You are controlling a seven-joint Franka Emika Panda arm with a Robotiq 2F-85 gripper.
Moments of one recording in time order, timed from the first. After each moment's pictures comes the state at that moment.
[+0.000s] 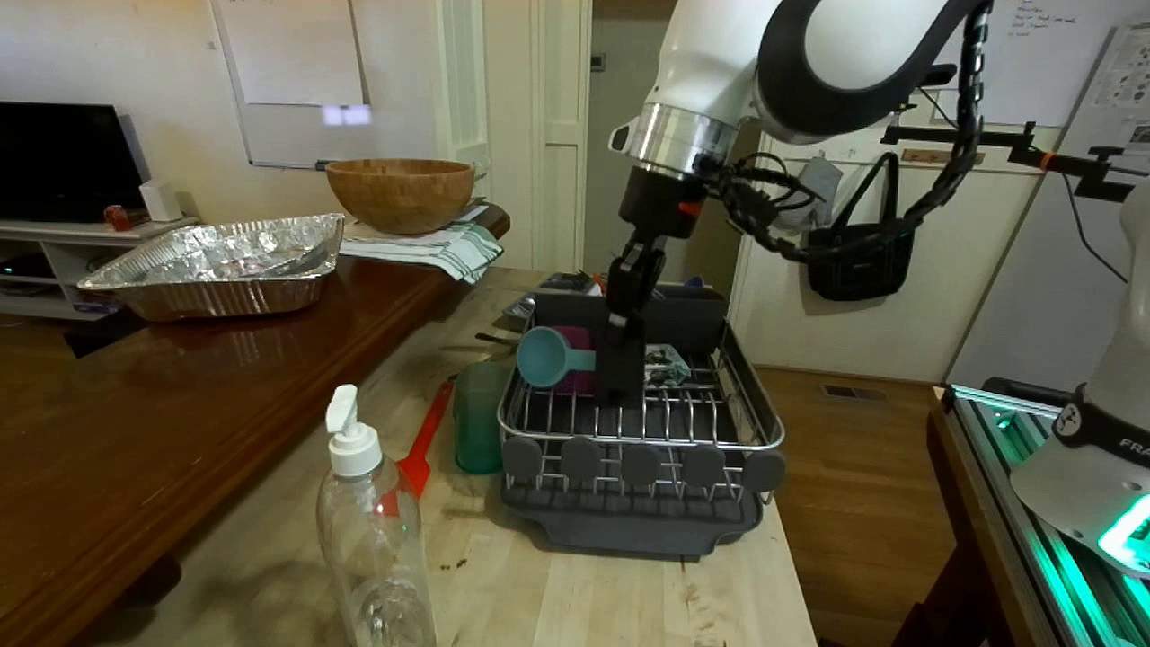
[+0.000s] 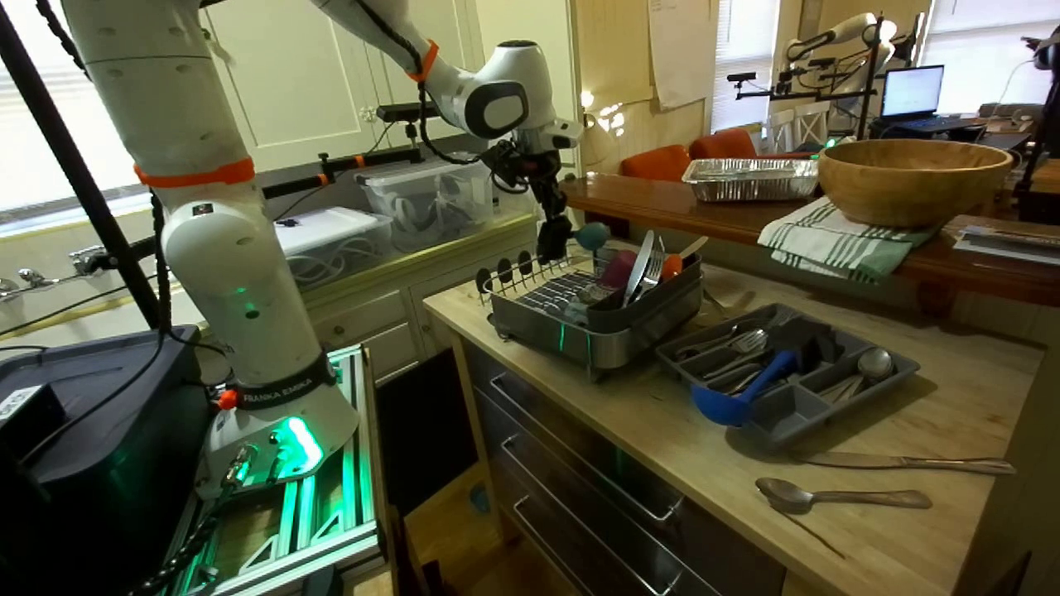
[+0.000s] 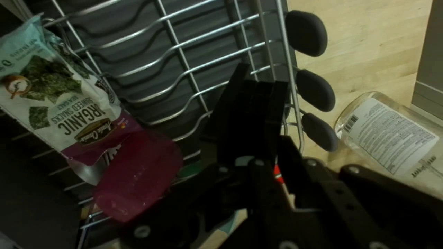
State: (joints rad) arm 0.17 -0.01 0.15 -2.35 0.24 2.58 0.09
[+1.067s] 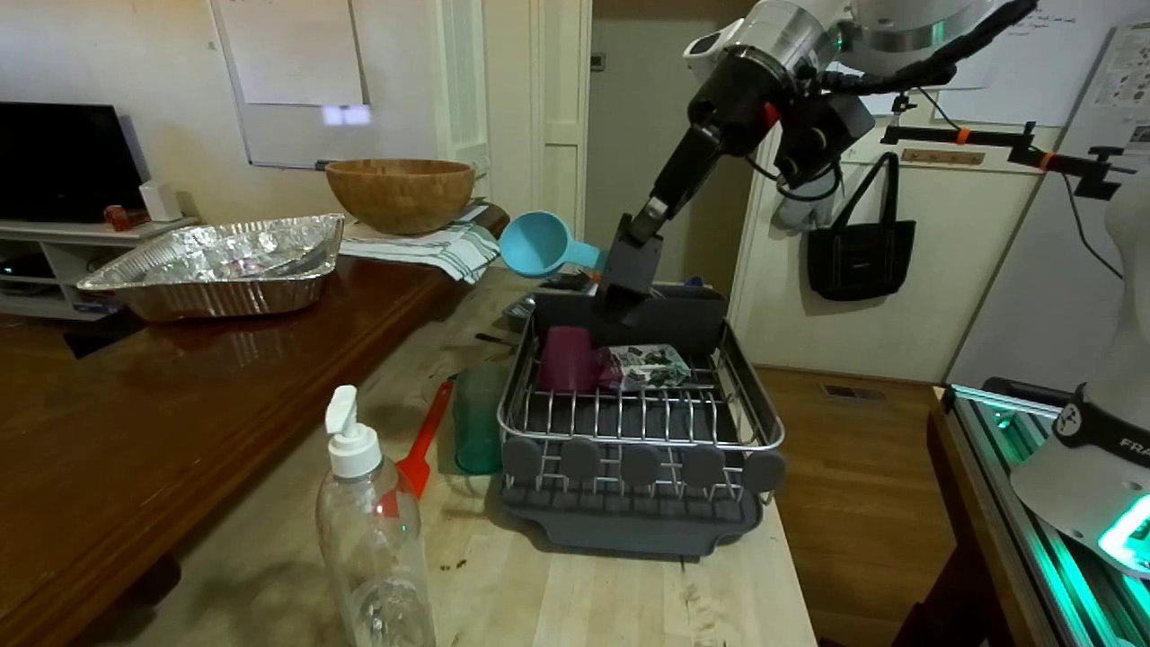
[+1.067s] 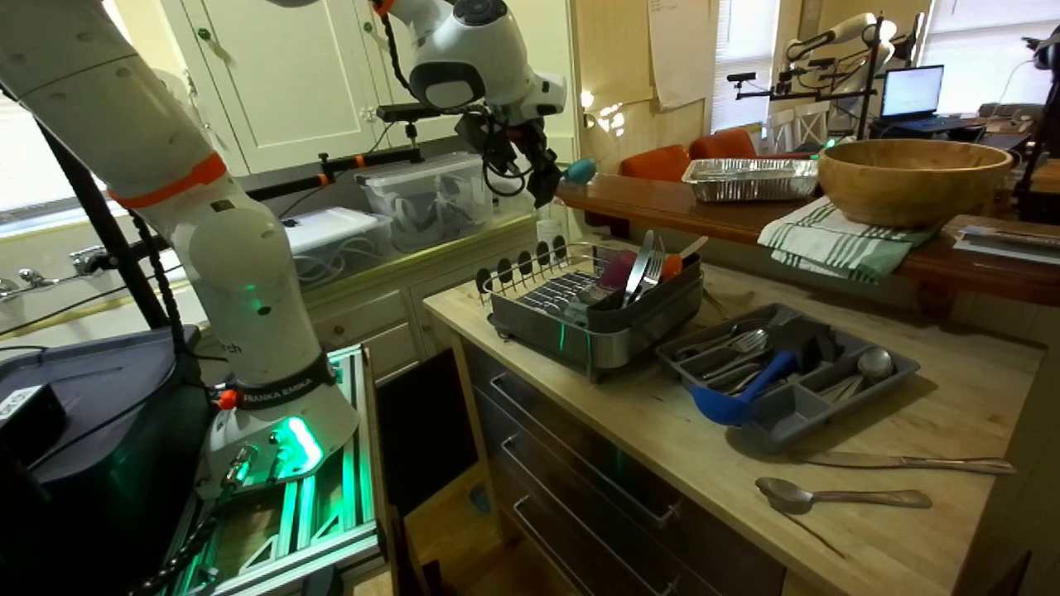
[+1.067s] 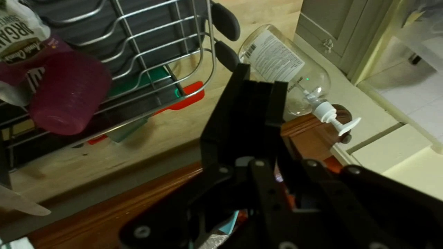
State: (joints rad) arm 0.36 -0.31 -0.08 -2.51 0.92 2.64 -0.63
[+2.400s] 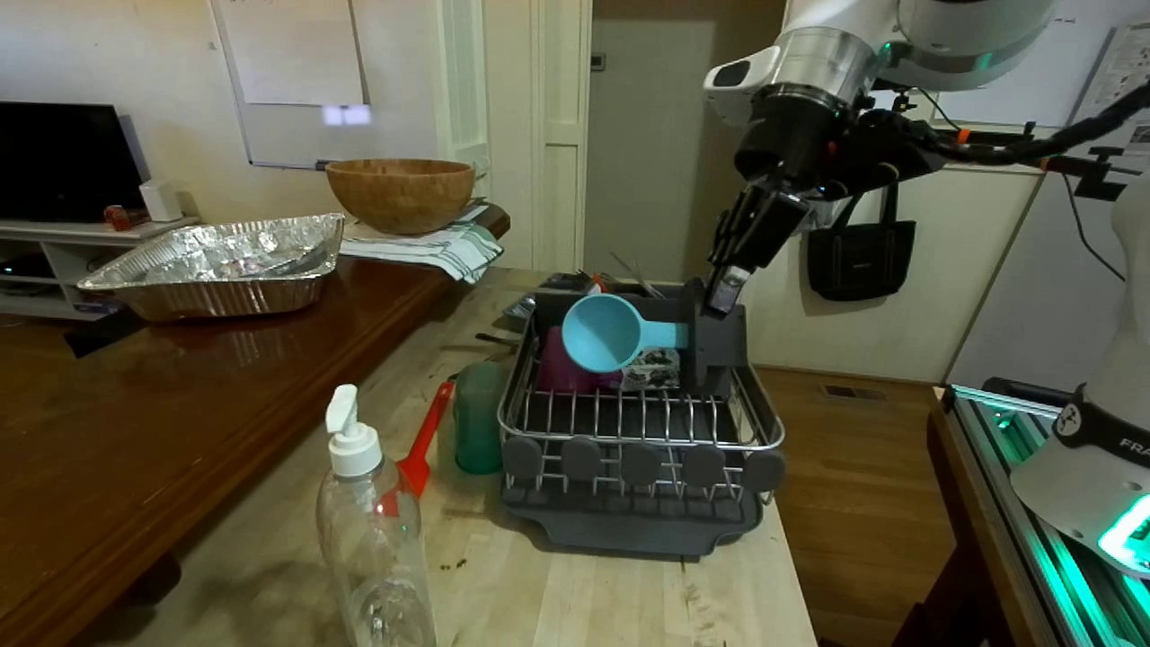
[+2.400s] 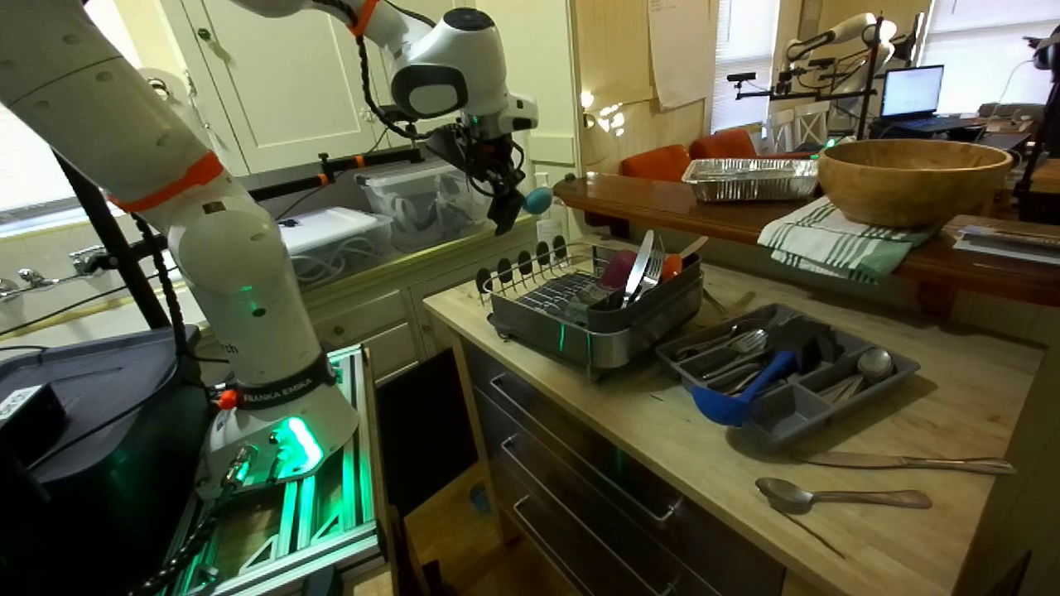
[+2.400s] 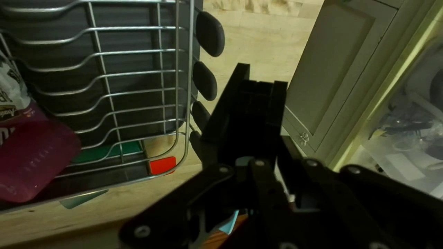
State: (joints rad) arm 0.28 -0.39 0.07 -2.61 0.72 2.47 -0.61
